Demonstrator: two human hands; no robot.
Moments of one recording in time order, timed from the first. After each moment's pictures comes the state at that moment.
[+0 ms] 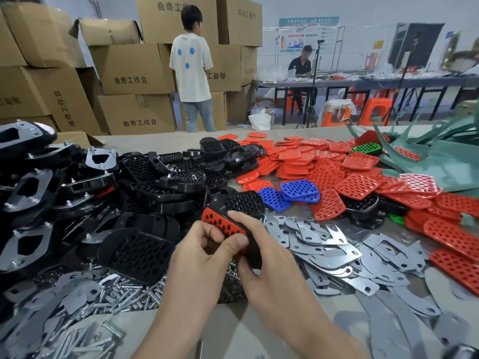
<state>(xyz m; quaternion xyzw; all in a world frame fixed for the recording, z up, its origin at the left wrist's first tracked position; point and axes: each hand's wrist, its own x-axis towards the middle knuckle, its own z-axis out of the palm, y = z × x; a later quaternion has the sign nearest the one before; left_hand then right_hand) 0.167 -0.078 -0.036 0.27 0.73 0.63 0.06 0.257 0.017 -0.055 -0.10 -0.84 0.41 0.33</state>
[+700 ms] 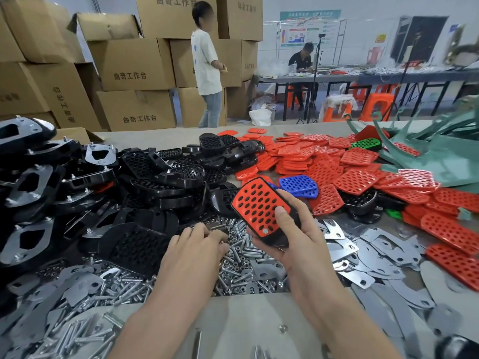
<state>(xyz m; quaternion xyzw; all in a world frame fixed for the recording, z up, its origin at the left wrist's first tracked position) 0.140 -0.075 -0.049 0.41 0.91 0.09 -0.07 0.257 0.044 -0.043 -0.18 -0.46 0.78 0.37</state>
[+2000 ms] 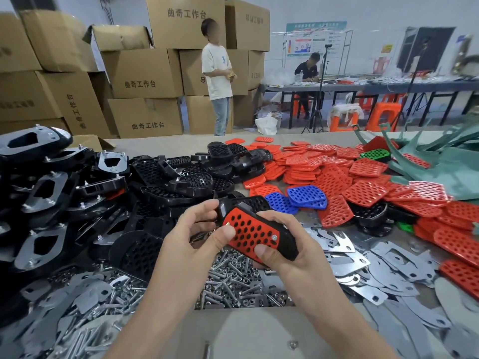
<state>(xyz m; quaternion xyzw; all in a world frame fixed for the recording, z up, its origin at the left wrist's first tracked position) 0.142 -0.095 -0.025 0.32 0.69 0.64 0.09 0.262 0.038 -0.042 -0.09 -0.68 0.65 0.32</state>
